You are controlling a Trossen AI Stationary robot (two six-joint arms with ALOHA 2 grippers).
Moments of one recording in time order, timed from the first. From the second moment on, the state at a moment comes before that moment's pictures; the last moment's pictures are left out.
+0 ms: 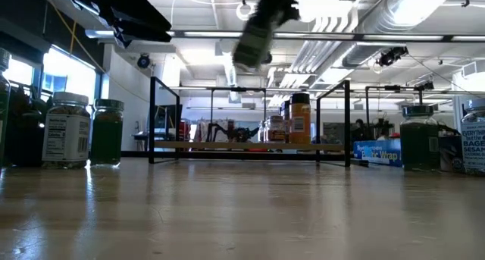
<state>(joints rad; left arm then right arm) -0.17 0.91 0.63 -0.17 -0.37 -0.27 0.00 1.82 1.85 -1.06 0.13 0.15</state>
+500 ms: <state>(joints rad) -0.17 0.89 0.63 -0.22 -0.37 -0.28 -0.51 2.27 2.24 -1.15 -0.07 -0.34</state>
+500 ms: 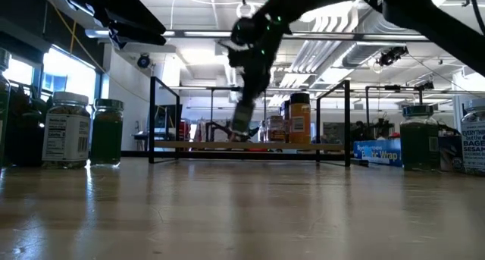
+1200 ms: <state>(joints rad) -0.17 0.89 0.63 -0.22 -0.40 -0.29 -0.56 2.32 2.24 -1.08 -0.06 -0.45</state>
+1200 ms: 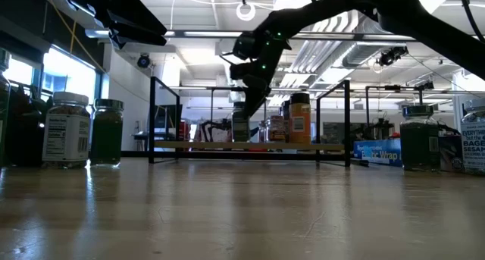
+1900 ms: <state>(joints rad) 0.10 1.02 0.69 -0.10 -0.29 -0.27 -0.48 2.17 2.32 -1.40 -0.12 -0.37</state>
